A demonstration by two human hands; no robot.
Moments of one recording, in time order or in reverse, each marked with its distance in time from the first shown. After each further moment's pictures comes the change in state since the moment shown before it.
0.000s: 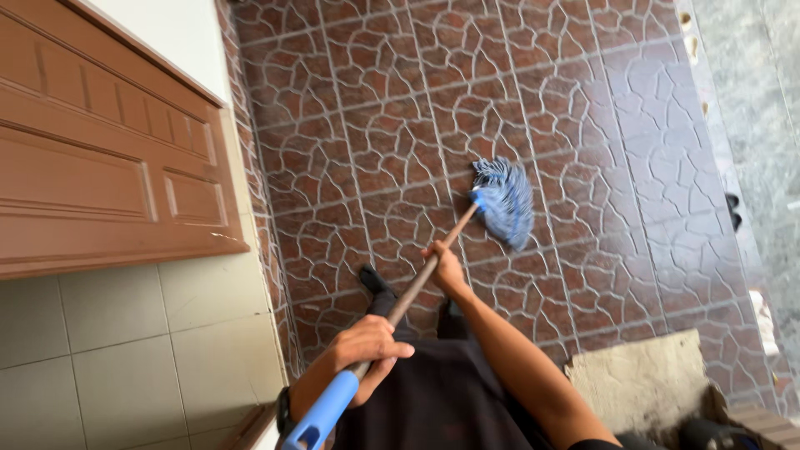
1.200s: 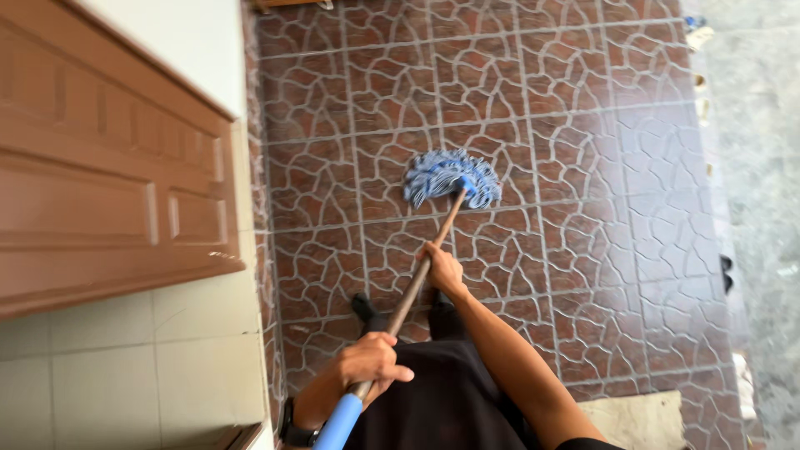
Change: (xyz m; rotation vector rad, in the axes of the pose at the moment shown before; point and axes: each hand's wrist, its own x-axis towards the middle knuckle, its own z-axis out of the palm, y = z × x) left_hand 0.053 -0.071 -0.028 -0.017 0.062 0.028; right_hand 0.139 -0.055 -0.028 -0.307 -0.263 -0.043
